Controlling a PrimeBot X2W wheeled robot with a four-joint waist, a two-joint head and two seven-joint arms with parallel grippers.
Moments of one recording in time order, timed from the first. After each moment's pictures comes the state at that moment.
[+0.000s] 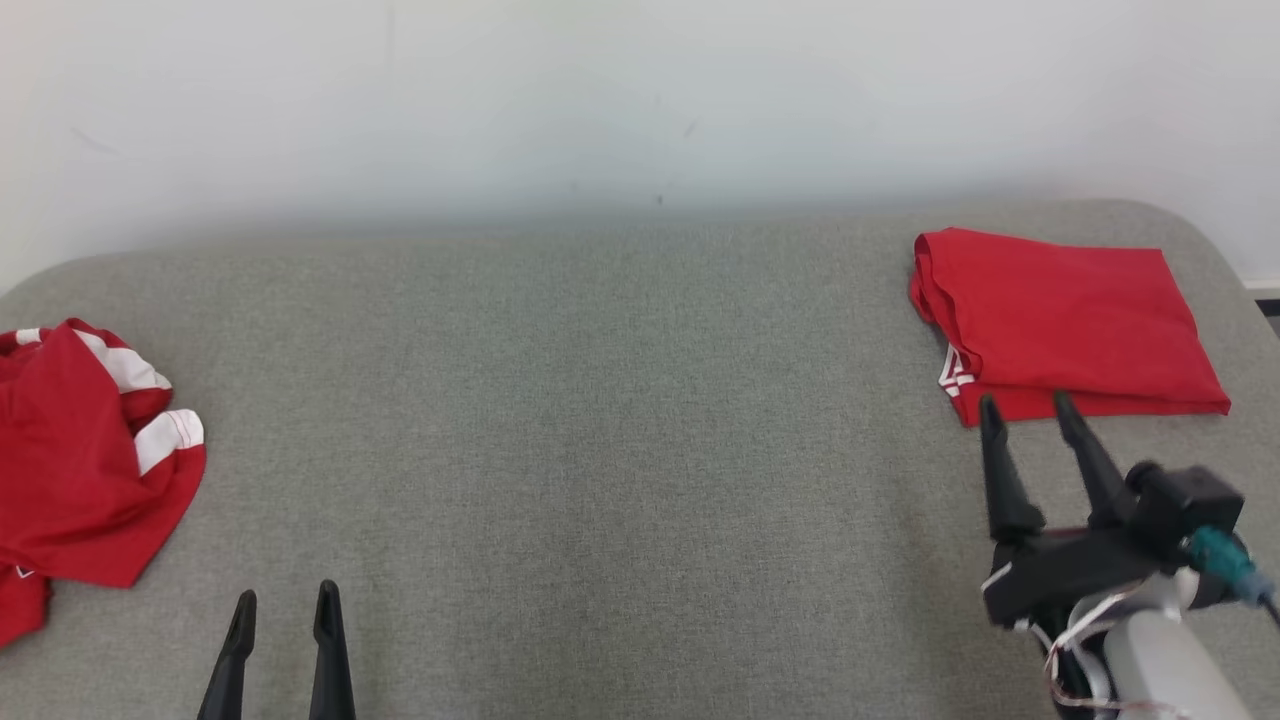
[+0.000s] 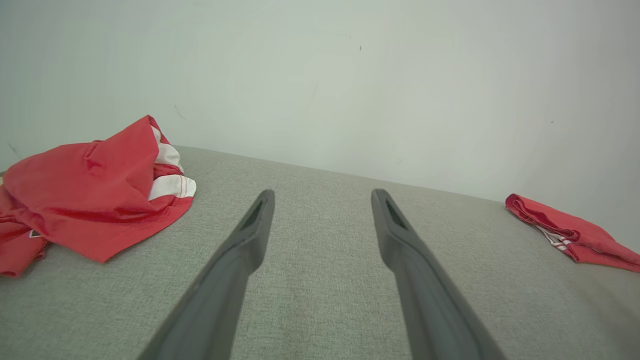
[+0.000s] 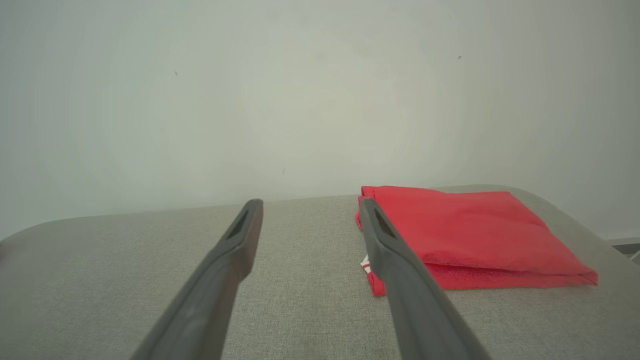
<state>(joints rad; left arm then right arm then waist) 0.05 0.09 -0.03 -0.12 -0.27 0.05 -0.26 -0.36 -0.28 0.25 0.35 0.36 0.13 -0.26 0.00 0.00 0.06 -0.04</state>
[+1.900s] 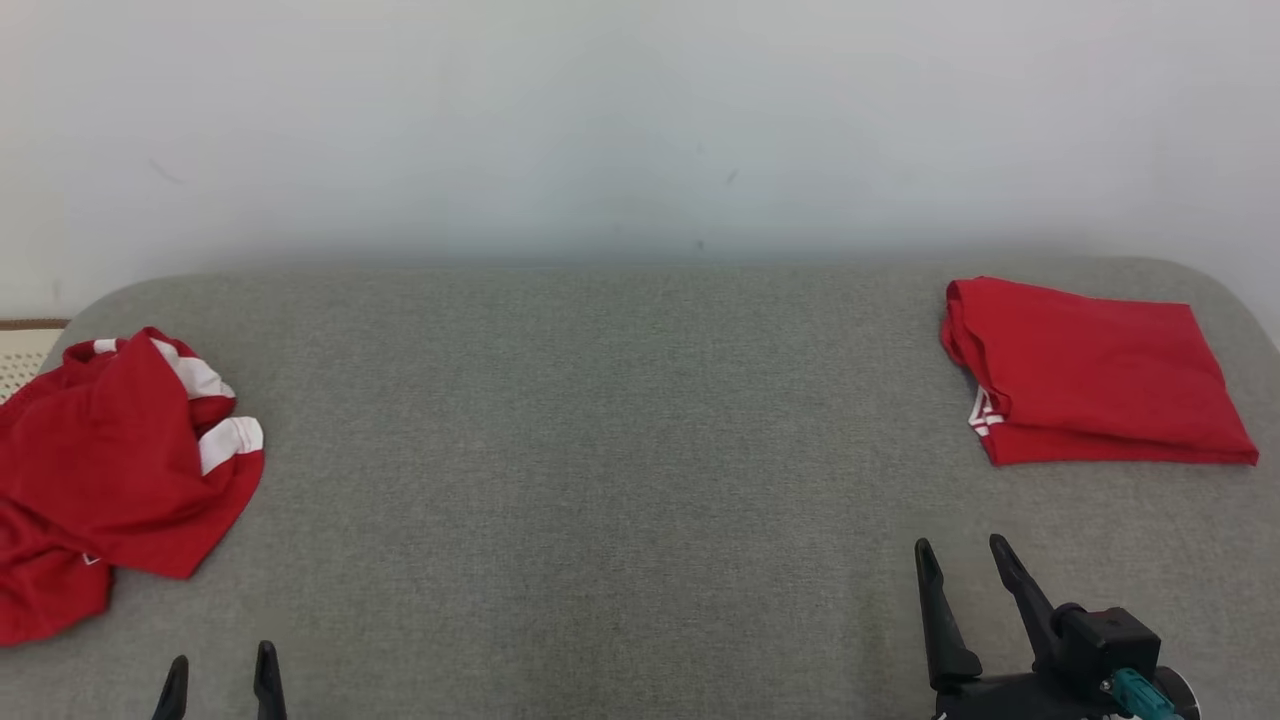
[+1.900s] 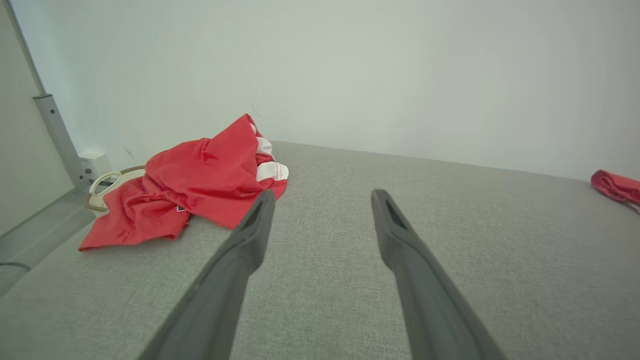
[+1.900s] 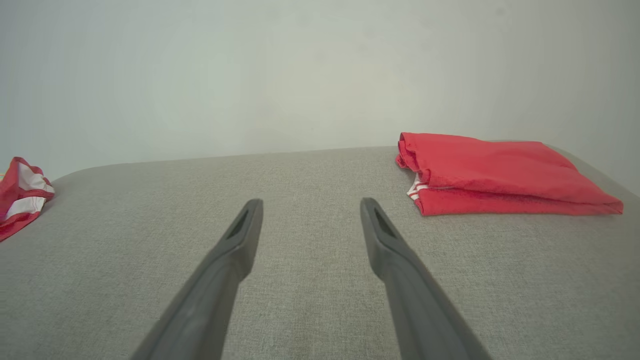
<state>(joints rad) 0.14 0.15 0.01 -0.13 -0.22 0.15 -0.21 -0.02 -0.05 0.15 0.08 0.09 0.13 -0.14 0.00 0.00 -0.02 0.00</state>
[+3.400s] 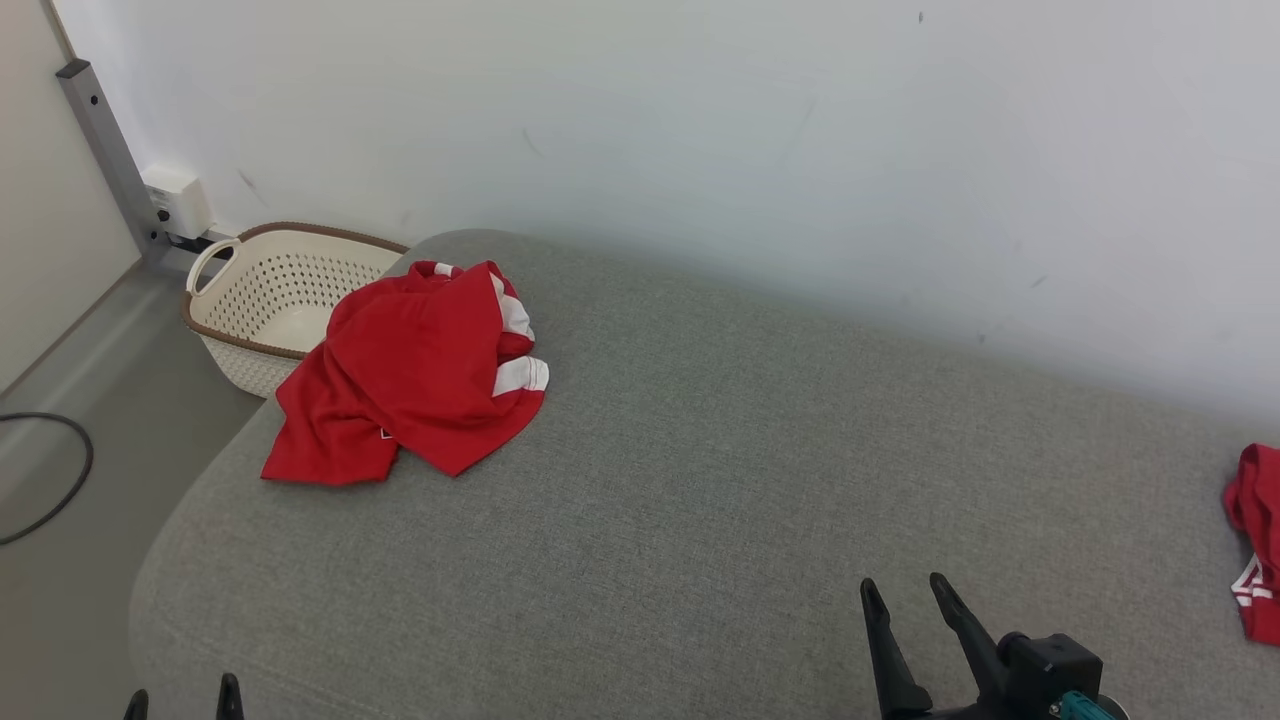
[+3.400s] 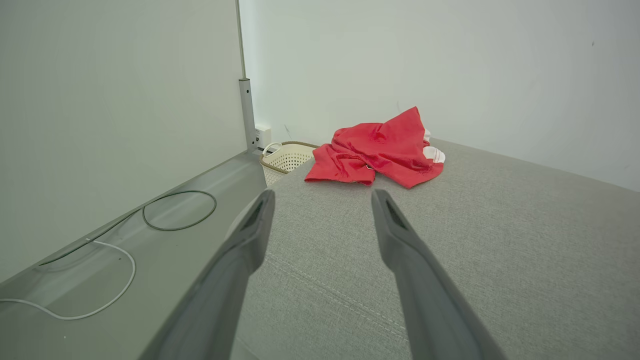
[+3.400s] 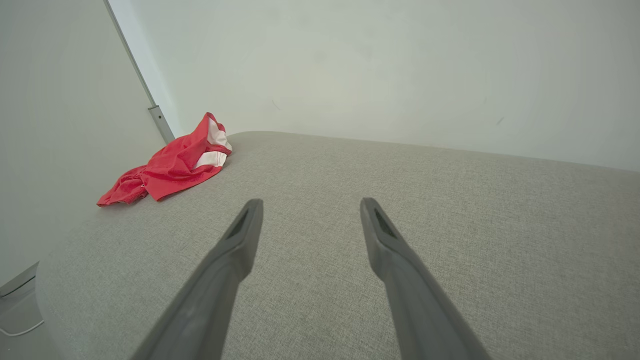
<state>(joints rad) 0.20 0.21 0.03 -0.16 -0.23 0.18 -0.14 -0.01 -0.05 0.25 0.17 0.17 0.13 -0.17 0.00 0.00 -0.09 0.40</state>
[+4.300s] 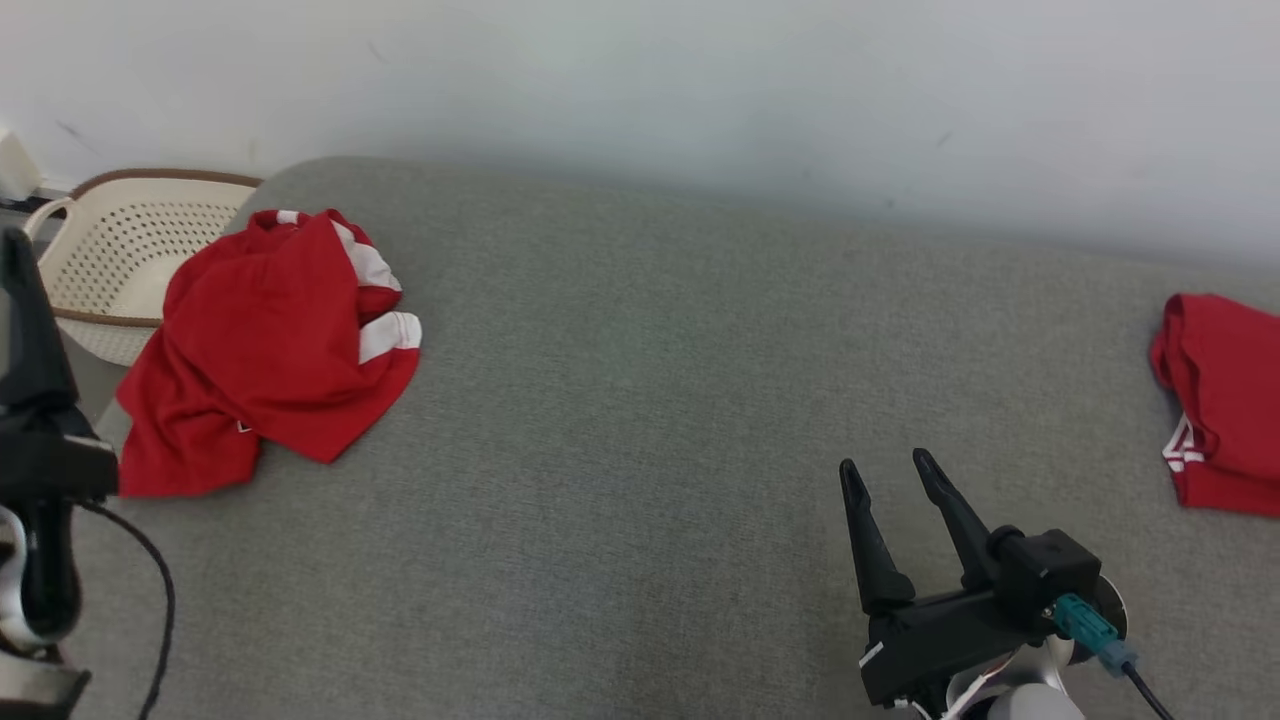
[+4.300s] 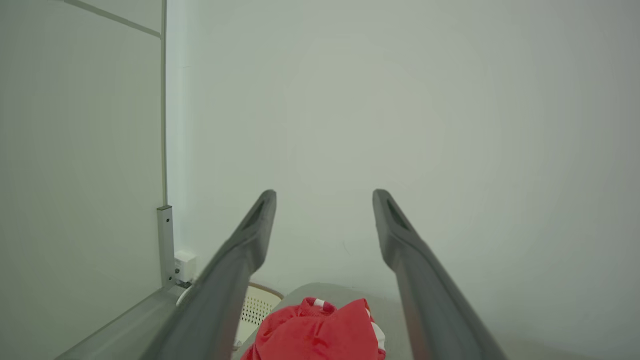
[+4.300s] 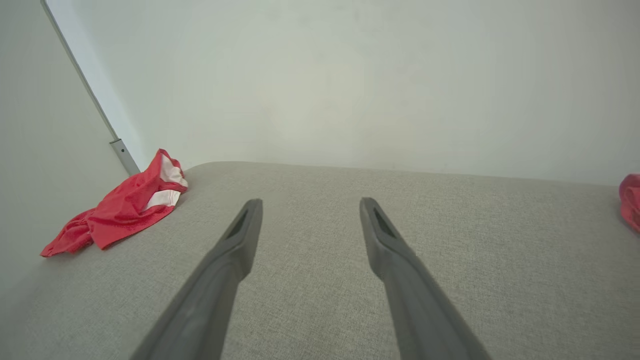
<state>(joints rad) -0.50 0.33 0.11 0.07 -0.40 0.07 -0.12 -0.16 -0.05 0.27 0.11 0.14 0.13 -0.17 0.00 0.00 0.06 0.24</state>
